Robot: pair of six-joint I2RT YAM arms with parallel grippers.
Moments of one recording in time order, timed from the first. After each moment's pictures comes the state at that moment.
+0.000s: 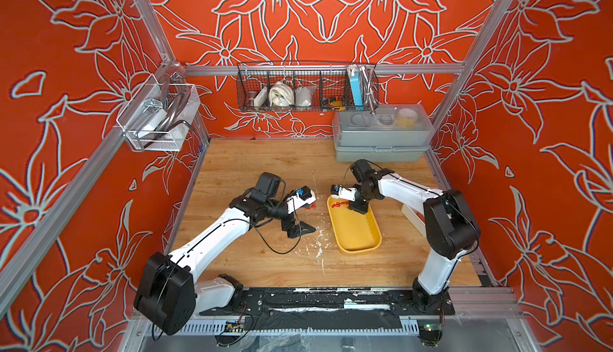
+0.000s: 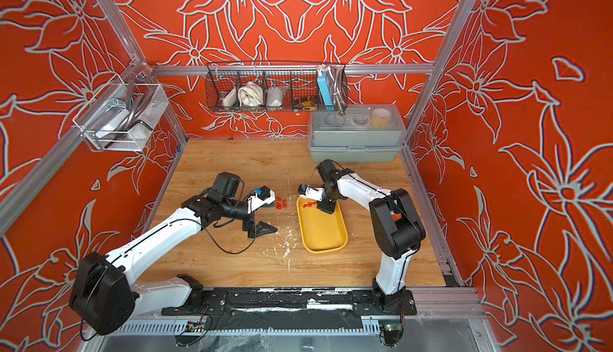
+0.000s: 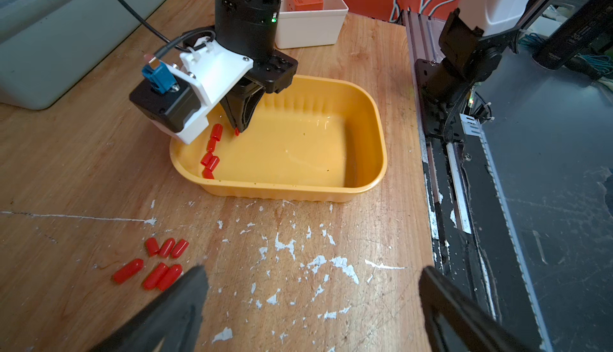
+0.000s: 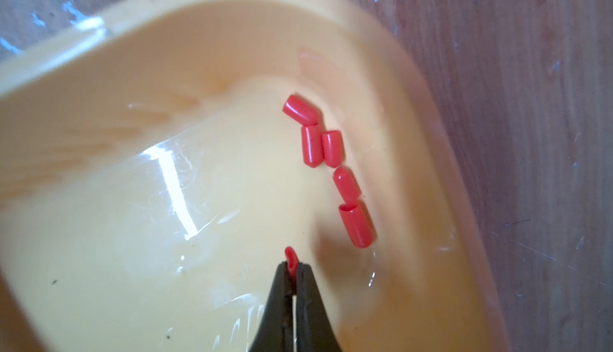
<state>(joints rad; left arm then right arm) -0.41 1.24 0.86 -0.47 0.81 0.54 0.48 1.79 1.23 -0.75 -0.19 -0.85</state>
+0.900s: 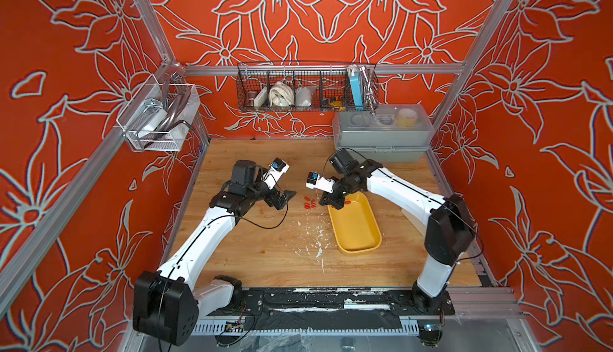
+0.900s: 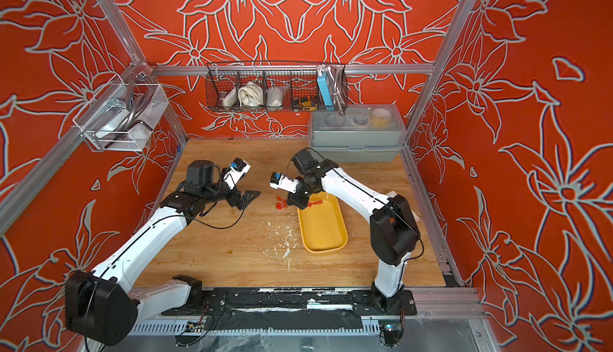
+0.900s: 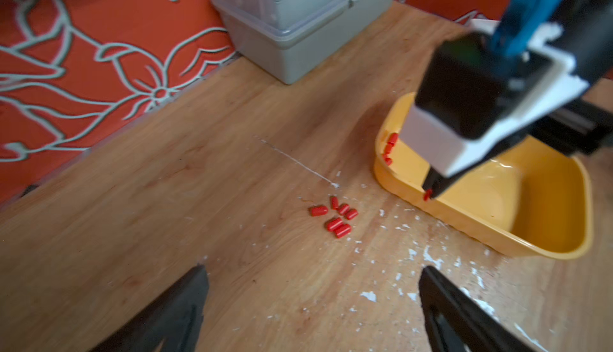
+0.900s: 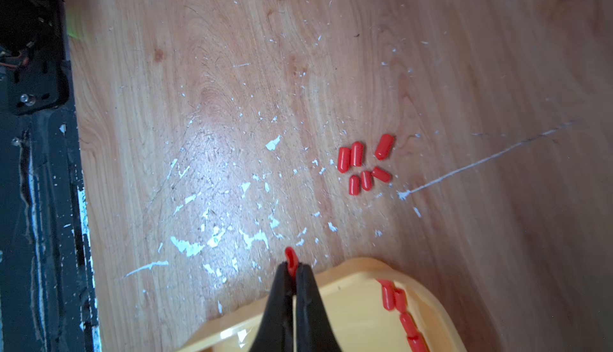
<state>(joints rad) -0.18 1.17 0.91 -0.33 0.43 0.33 0.70 1.83 1.51 -0.85 -0.39 -0.56</state>
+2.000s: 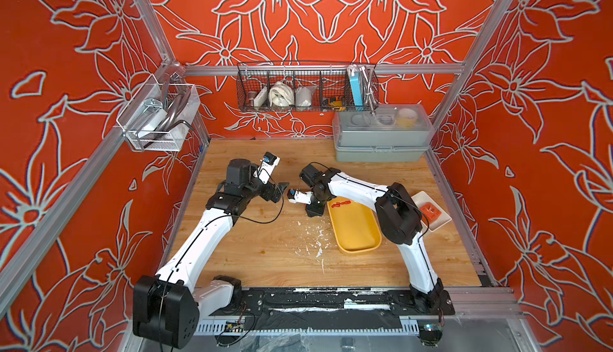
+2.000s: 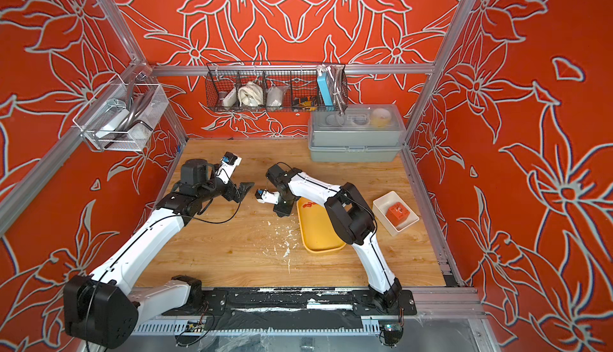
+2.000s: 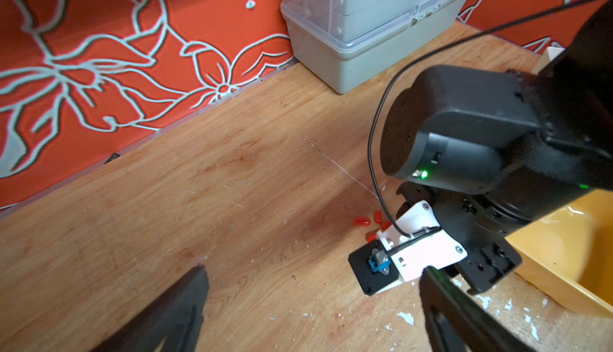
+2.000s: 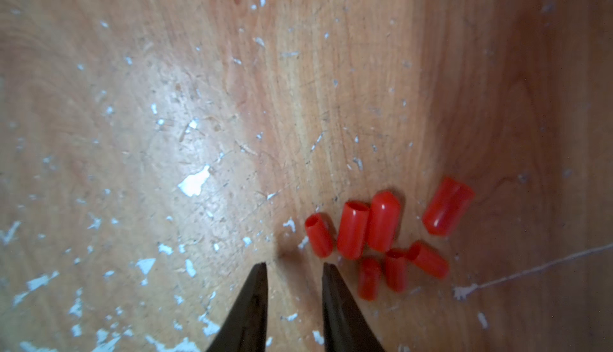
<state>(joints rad) -0.15 1.15 0.90 -0.28 0.37 0.27 0.80 2.18 1.74 -0.91 -0.18 -0.55</state>
